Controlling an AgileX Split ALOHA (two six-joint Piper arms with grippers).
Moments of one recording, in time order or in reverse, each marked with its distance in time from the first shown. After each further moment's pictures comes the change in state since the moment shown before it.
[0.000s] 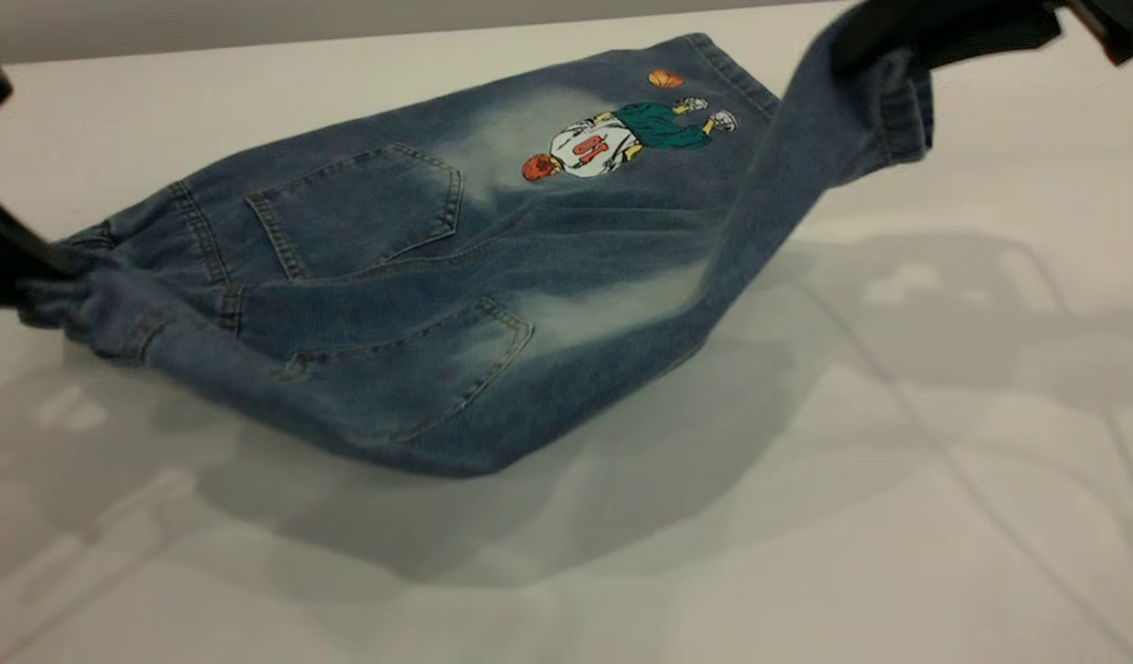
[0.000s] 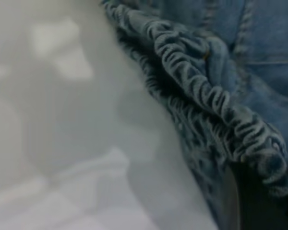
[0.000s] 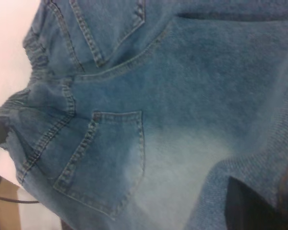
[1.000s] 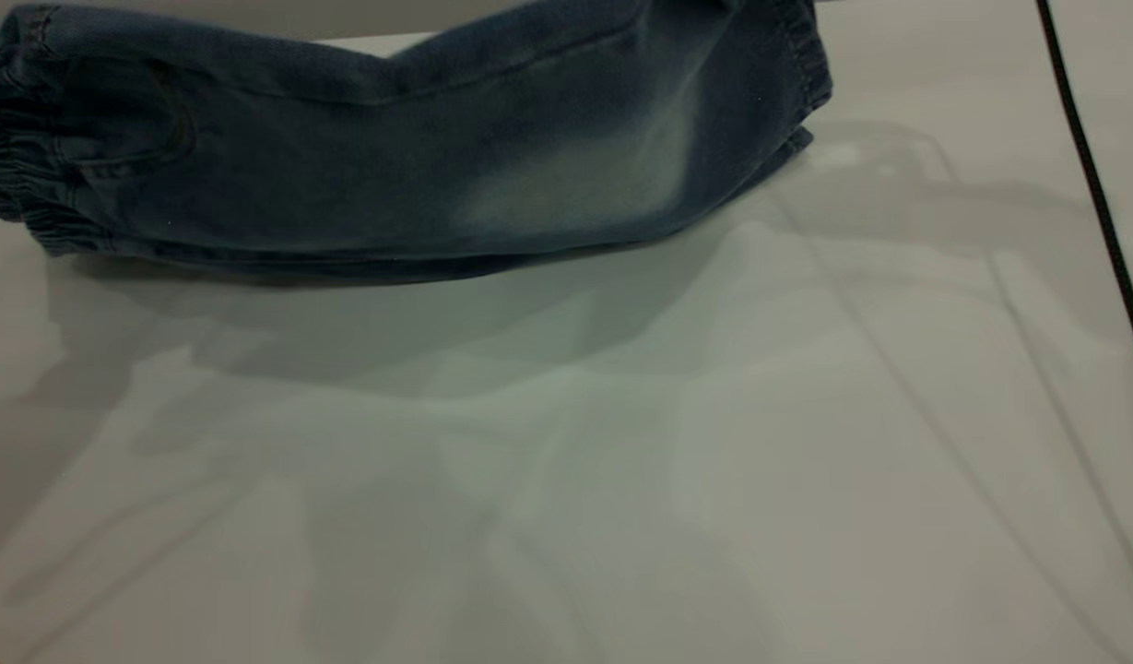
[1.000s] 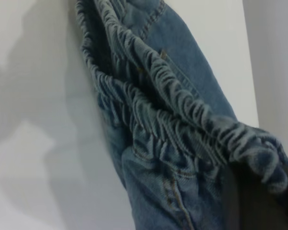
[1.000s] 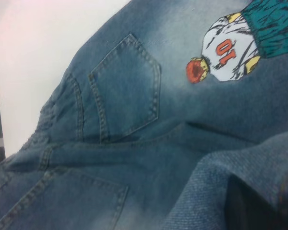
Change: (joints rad) left arm 0.001 -0.119 0.000 -0.709 -0.217 0.200; right arm 0.000 0.345 -0.482 0.005 0.050 0.148
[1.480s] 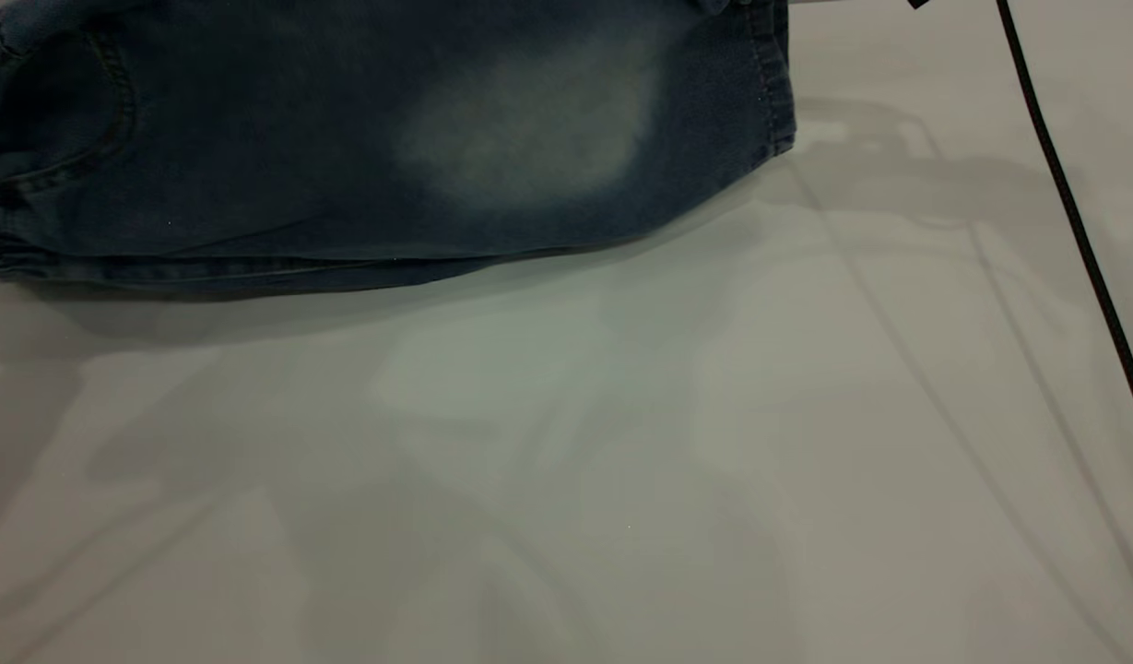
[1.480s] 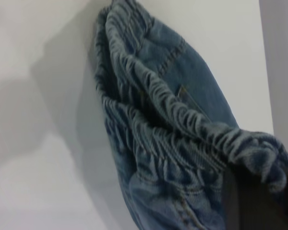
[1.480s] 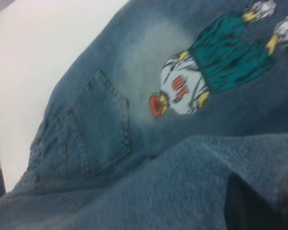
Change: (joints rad) left arm 0.000 0.000 0.000 -0.001 -0.188 -0.050; right arm 0.000 0.112 -0.105 0.004 -0.032 0.055
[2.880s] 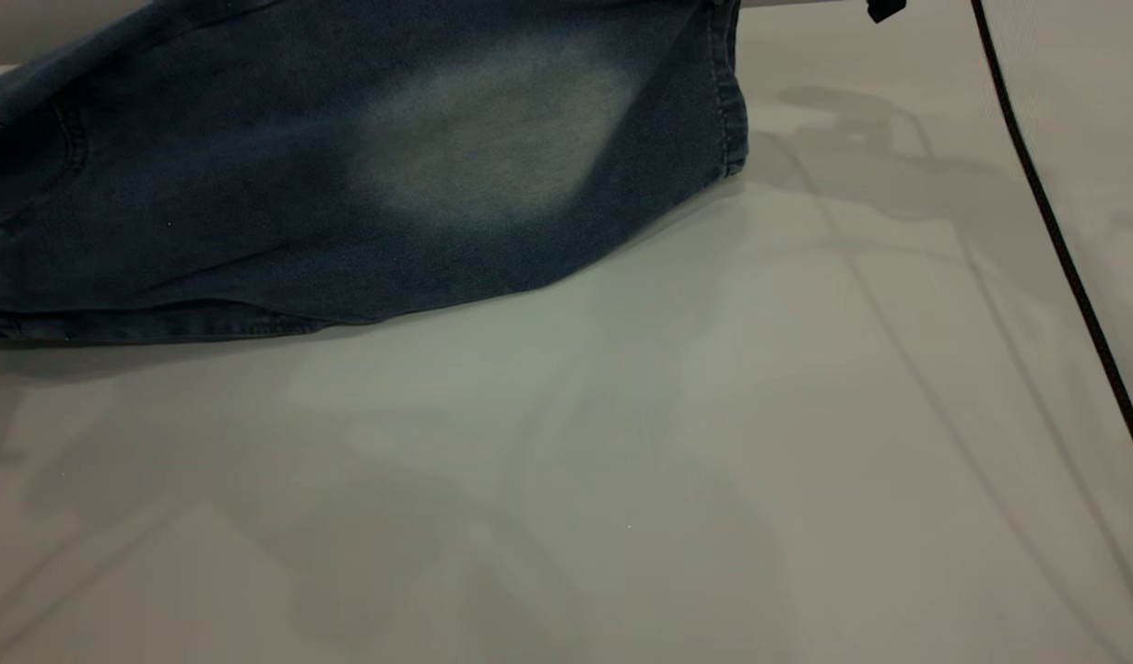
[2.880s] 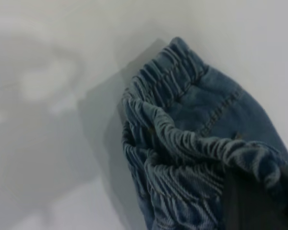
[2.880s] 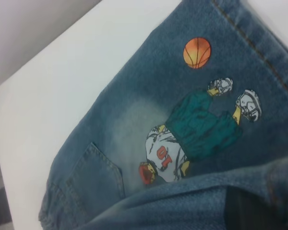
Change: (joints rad) left arm 0.001 0.083 -0.003 0.005 -0.202 0.005; right arm 0.035 0.045 0.000 0.102 -0.187 0.044
